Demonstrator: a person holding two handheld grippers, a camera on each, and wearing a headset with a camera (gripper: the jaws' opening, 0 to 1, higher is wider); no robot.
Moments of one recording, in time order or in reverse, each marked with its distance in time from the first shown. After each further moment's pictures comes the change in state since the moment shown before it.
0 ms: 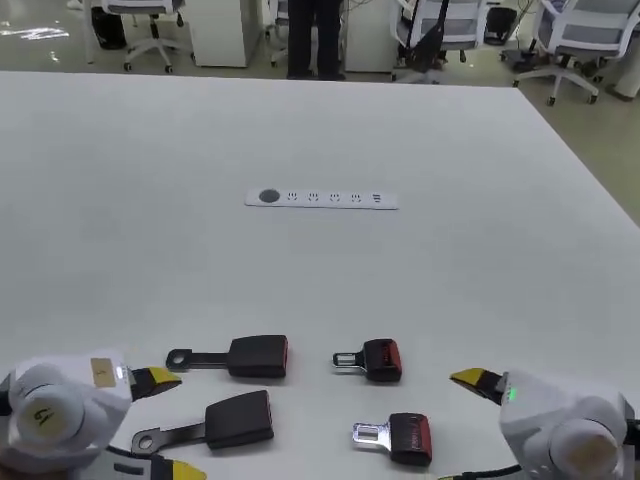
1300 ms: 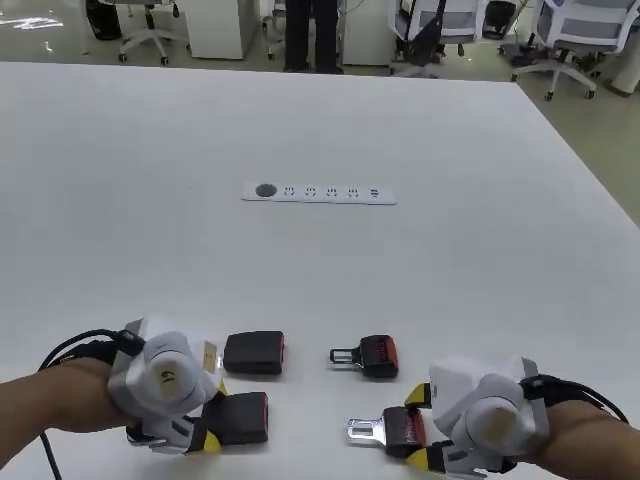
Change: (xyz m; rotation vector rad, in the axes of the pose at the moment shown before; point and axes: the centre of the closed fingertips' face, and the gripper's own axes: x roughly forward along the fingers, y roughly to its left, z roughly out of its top) left arm 0.047 0.001 -0.009 0.297 0.242 -0.189; right arm 0.041 0.008 -0.014 -0.250 0.168 0.180
